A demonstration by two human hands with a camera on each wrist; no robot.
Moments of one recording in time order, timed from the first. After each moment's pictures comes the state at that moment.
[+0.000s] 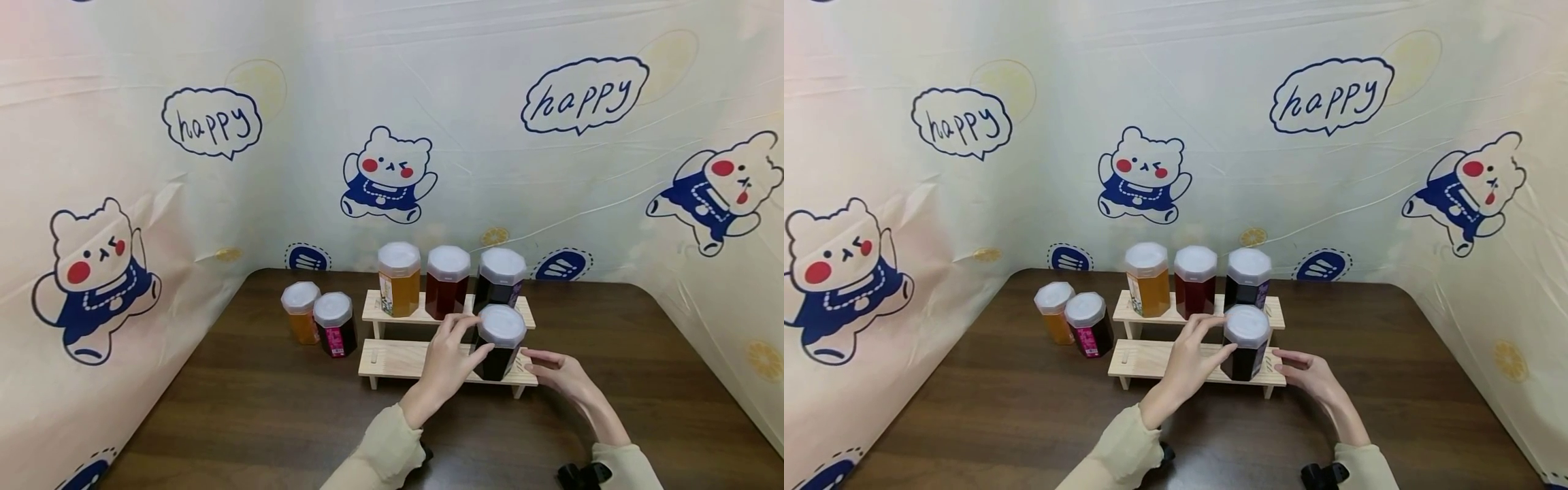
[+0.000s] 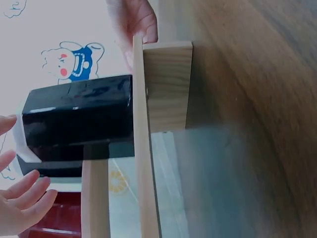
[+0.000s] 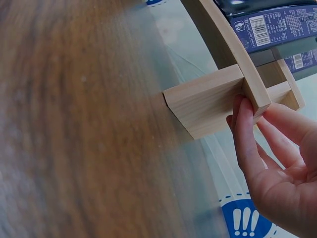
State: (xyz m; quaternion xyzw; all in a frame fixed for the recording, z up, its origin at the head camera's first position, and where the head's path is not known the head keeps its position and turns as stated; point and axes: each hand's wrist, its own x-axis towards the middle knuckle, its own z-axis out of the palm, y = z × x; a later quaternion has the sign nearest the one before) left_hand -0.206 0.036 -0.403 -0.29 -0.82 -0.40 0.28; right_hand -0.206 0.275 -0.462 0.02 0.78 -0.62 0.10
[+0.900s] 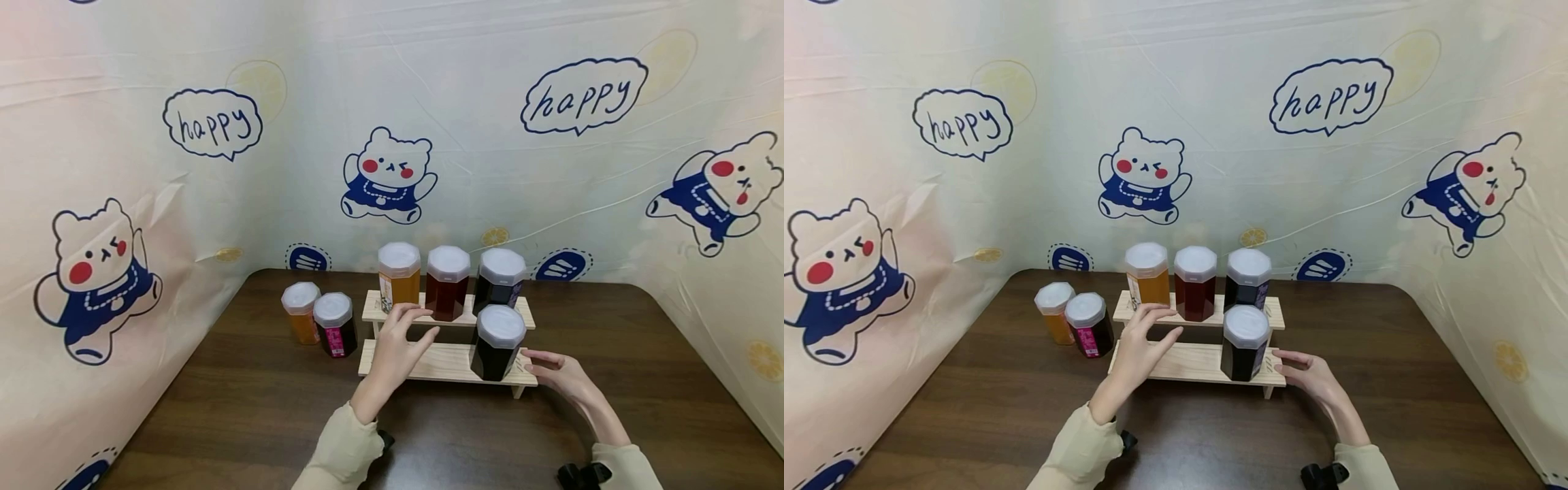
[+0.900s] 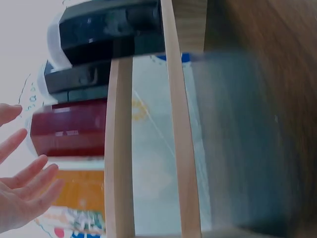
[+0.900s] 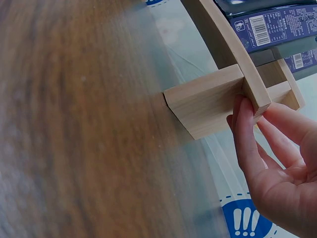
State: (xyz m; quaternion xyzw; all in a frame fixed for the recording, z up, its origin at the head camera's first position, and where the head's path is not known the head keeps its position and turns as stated) left_hand -0.216 -0.032 -0.391 -0.26 -0.81 -0.40 0.33; right_hand -0.206 0.278 -0.466 0.00 0.75 -0.65 0.11
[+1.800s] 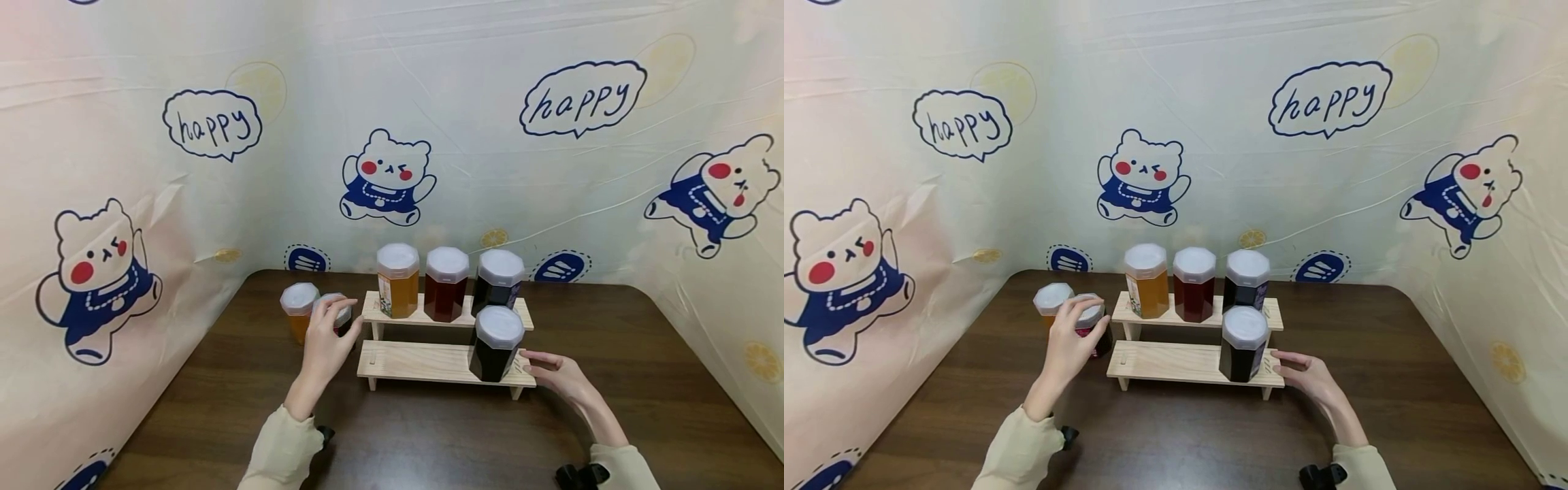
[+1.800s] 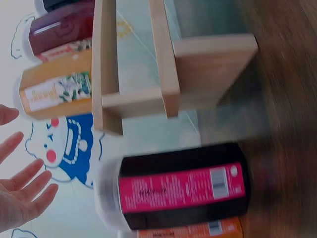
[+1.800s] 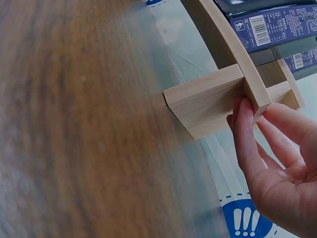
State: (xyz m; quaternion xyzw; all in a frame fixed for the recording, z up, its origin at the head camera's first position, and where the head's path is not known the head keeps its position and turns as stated) left_hand -0.227 -0.123 -0.391 -0.18 -0.83 -0.36 0.39; right_hand -0.207 0.278 -0.467 -0.01 0.74 -0.67 0.11
